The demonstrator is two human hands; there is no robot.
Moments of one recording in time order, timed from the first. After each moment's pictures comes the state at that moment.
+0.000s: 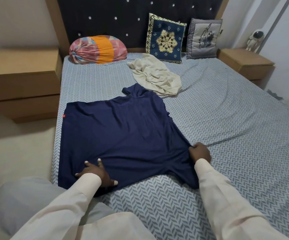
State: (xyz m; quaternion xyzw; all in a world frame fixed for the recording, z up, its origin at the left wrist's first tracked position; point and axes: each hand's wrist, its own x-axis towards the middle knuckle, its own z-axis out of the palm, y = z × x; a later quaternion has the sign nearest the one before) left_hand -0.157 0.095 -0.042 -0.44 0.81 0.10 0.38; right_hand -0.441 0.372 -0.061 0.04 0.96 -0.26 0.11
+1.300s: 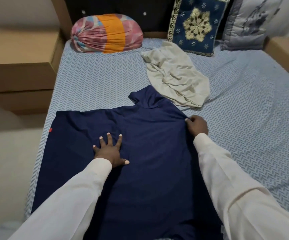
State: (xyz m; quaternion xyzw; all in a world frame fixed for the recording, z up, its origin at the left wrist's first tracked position) left_hand -0.362 -0.019 -0.063 -0.37 0.87 0.15 0.28; right_hand -0.674 0.163 -0.068 -0.12 0.94 -0.28 0.12
